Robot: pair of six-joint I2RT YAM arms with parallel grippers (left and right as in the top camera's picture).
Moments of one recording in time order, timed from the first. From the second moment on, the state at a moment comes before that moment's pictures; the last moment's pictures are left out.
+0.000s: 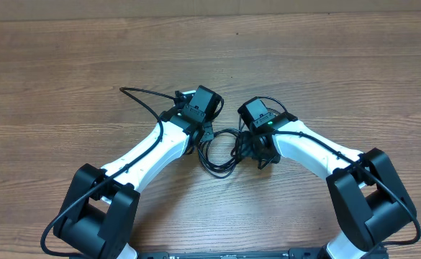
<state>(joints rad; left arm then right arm) -0.54 1.75 1.13 -0.59 -0.22 -0.70 0.53 1.81 1.05 -0.67 -0.01 0.69</state>
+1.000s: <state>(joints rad) -0.54 1.75 1.13 -0.59 -0.22 -0.70 0.53 1.84 1.17 -0.80 -0.02 0.69</state>
